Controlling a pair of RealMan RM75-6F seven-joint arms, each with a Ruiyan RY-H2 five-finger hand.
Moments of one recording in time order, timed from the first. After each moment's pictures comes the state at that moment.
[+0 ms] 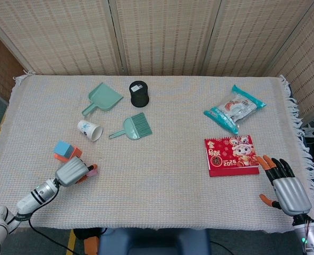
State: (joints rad) left arm -0.59 -1.73 0.20 -0.39 1.86 1.41 -0.34; right arm 0.11 -1.07 -0.02 -1.69 -1.56 1.38 -0.11
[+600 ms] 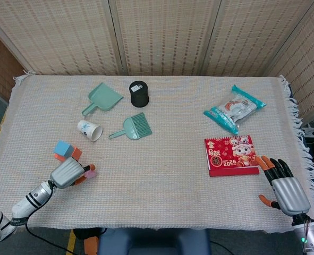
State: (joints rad) left arm -0.58 -1.60 0.19 -0.65 1.82 1.42 -0.32; right arm 0.11 -1.07 -0.03 -1.69 -1.56 1.37 -0.10
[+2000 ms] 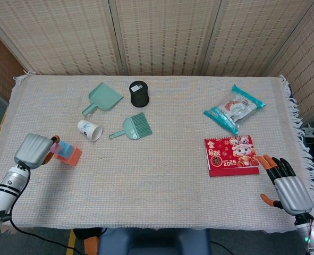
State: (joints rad) left arm -0.60 -1.04 -0.07 -1.61 1.26 1.05 0.41; right arm 0.11 -1.05 -0.03 -1.69 -1.57 1.37 -0.06
